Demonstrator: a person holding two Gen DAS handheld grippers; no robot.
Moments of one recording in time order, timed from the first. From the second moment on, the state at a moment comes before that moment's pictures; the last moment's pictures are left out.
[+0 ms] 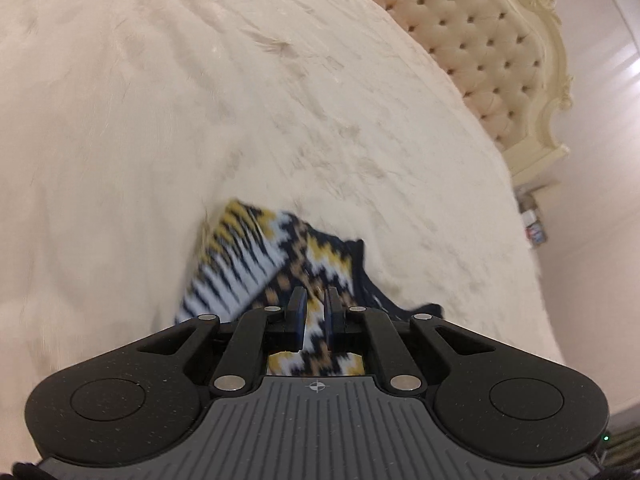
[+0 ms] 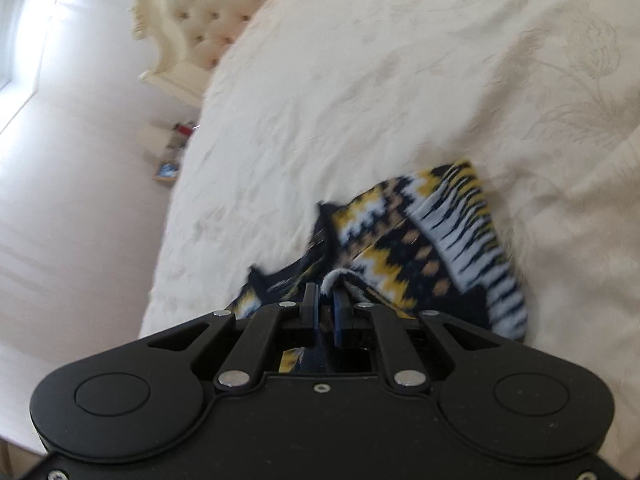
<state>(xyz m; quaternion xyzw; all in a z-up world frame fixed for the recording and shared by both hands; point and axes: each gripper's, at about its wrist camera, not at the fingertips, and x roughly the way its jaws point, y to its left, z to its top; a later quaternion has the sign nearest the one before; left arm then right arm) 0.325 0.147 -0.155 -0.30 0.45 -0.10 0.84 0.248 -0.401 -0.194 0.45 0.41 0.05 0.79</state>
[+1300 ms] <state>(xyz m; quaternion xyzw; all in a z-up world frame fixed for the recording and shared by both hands) 0.375 0.116 -0.168 -0.23 0.48 -0.17 0.83 0.289 -0.388 -0.220 0.52 0.41 0.11 0.74</state>
